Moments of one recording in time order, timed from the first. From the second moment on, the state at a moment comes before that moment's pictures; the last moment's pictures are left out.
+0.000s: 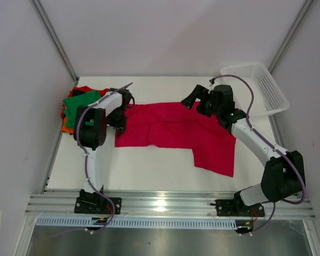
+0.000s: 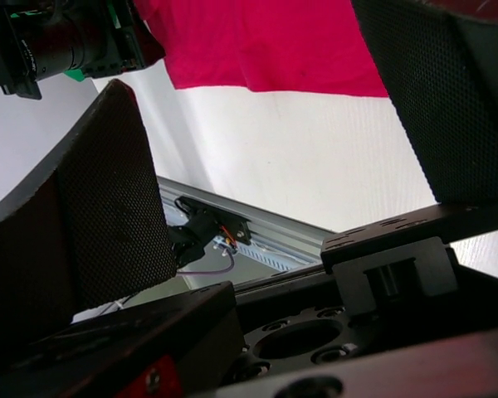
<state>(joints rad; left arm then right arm) -0.21 2.19 1.67 -1.19 -0.37 -0.22 0.37 1.44 1.12 -0.09 -0.21 0.69</state>
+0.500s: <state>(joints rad) -0.04 2.16 1.62 -1.19 -0.48 -0.24 0.37 1.45 1.12 -0.10 -0.21 0.68</state>
